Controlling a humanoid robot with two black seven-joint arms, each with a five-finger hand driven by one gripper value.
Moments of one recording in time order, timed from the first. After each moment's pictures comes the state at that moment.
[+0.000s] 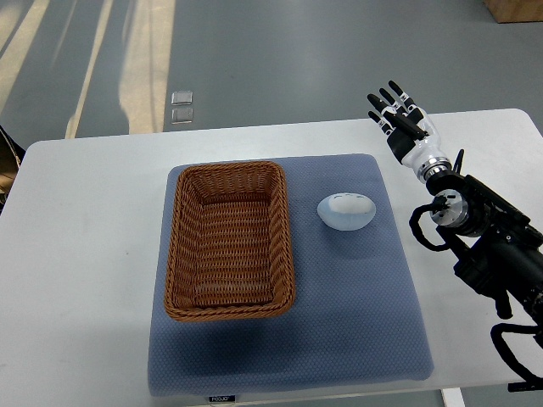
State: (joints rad) left arm -0.03 0.00 -0.16 -0.16 0.07 -0.05 -0.03; right arm 0.70 -0.06 1.05 0.57 -0.29 0.15 0.30
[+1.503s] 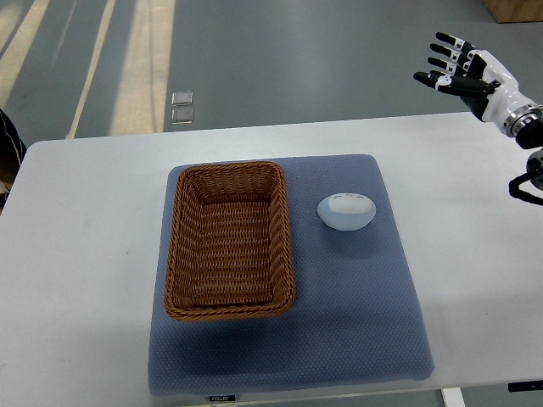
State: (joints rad) left arm -0.03 0.00 -0.16 -0.13 0.07 -0.05 -0.03; right arm 0.83 -0.60 0.62 0.91 -0.41 0.06 0.25
